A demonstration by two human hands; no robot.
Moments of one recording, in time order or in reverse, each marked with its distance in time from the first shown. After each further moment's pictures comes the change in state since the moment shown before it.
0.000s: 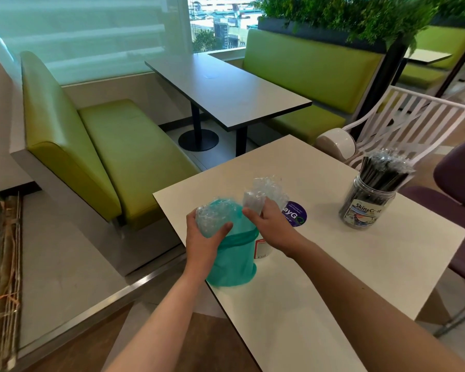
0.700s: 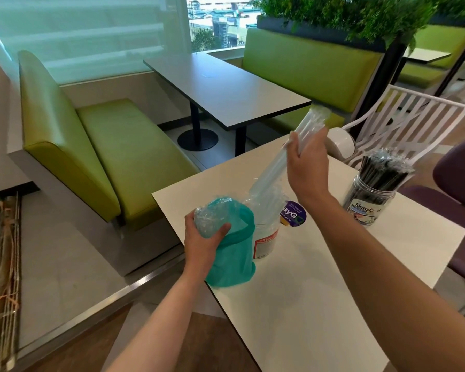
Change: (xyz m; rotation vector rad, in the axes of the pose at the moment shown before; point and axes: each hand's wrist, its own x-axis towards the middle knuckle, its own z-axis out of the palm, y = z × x) left_hand 0.001 -0.001 0.000 -0.009 -0.017 -0.031; right_hand 0.021 -0.079 -0.073 -0.098 0.698 -0.172
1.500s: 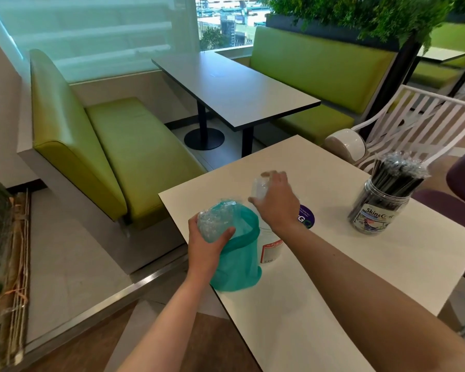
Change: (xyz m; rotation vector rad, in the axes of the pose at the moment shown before) left_hand -0.002 0.005 -0.005 -0.026 0.018 -0.017; right_hand -0.033 0.061 0.079 -0.492 -0.309 -0.060
